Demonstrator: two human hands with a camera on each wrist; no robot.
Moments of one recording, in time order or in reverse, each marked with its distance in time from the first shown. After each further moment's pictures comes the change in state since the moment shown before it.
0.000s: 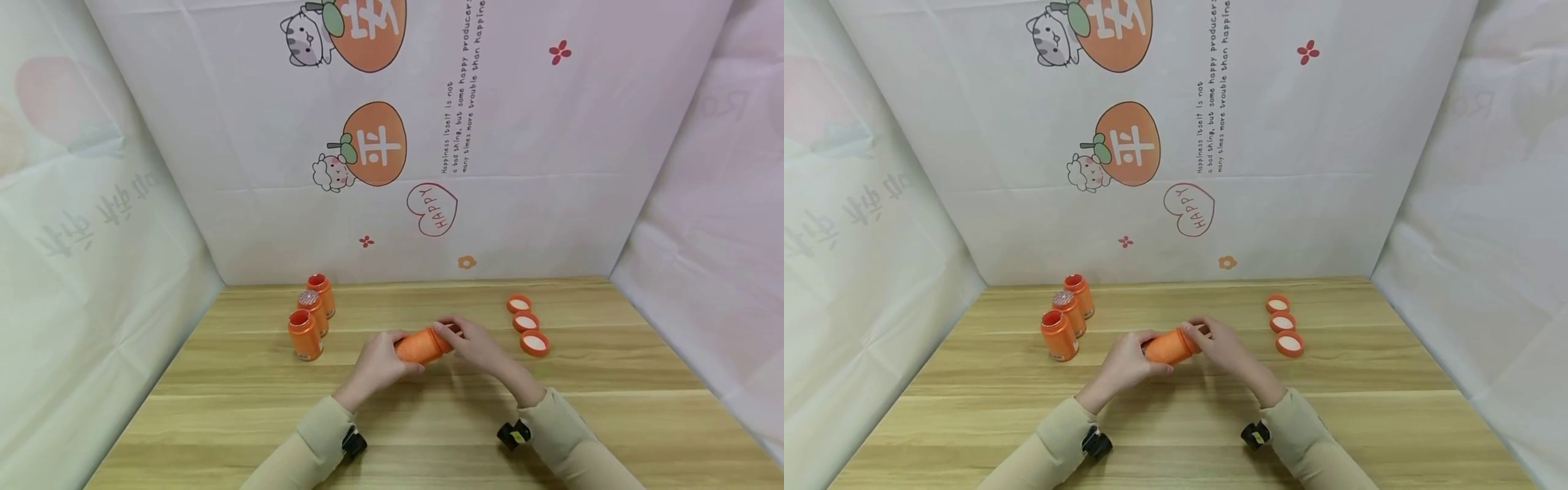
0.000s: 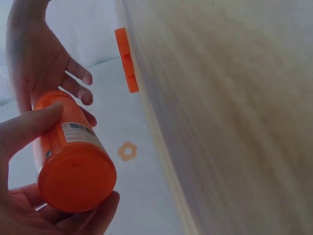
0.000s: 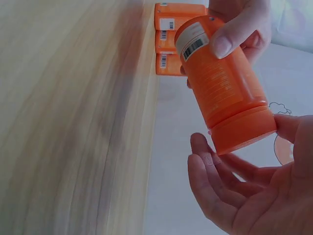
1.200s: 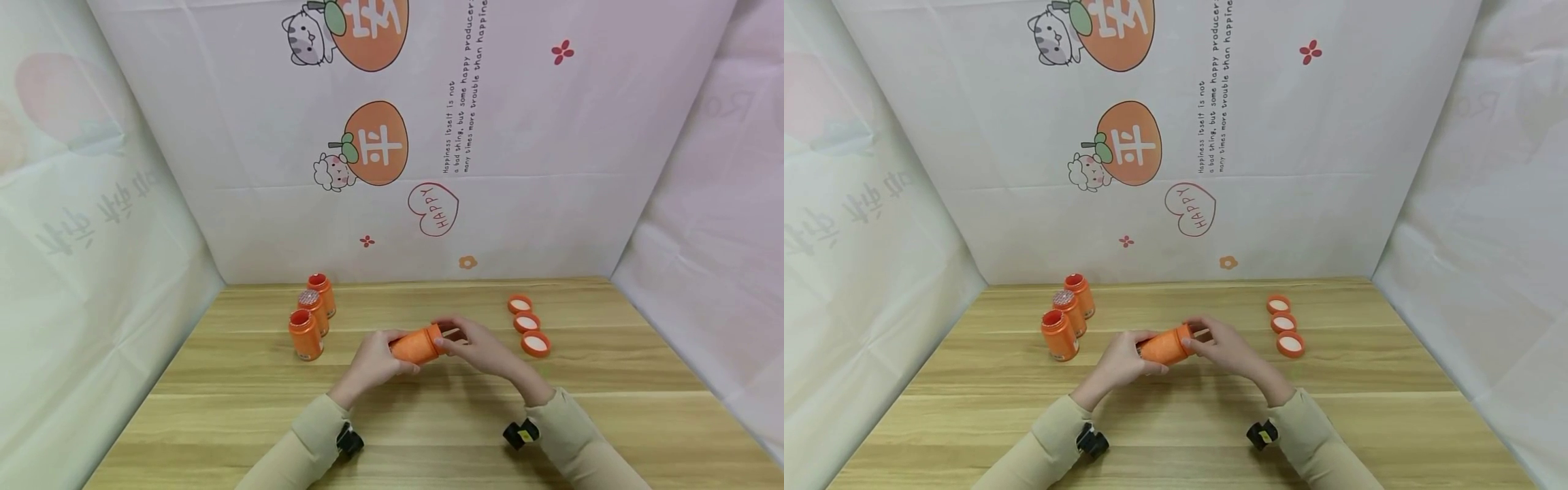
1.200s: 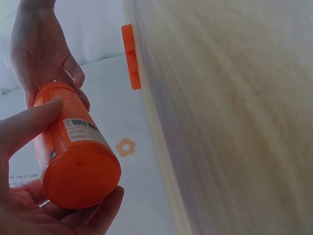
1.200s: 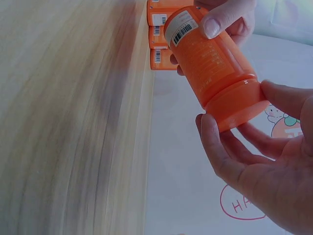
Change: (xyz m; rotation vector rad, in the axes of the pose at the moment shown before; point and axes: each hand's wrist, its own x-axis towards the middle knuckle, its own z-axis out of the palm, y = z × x) left_hand 0.002 -0.007 -0.007 -0.054 -0.052 -0.036; right_hand -0.004 0.005 -0.012 0.056 -0.161 -0.223
